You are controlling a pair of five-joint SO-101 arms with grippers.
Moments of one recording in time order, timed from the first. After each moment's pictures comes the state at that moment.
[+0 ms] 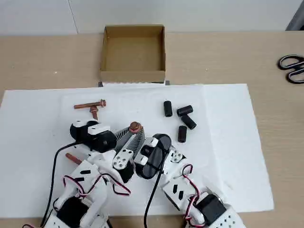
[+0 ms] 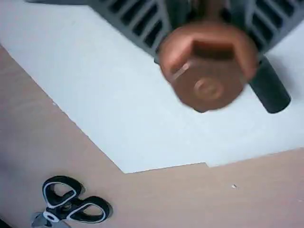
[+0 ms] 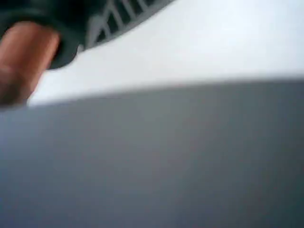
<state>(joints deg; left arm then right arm) 30.6 -103.5 86.2 43.6 23.9 -43.0 -102.9 92.0 40.3 13.8</state>
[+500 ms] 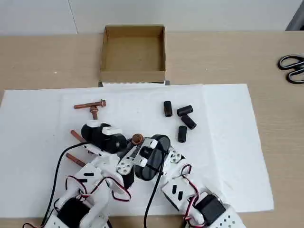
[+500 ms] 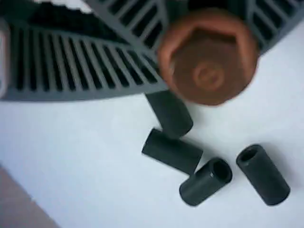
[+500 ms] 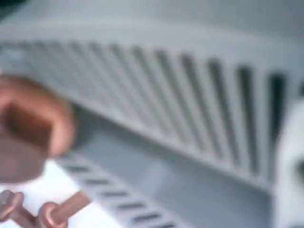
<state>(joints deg) 31.9 -103.7 85.8 55.6 20.2 -43.3 -102.9 92.0 38.7 13.8</state>
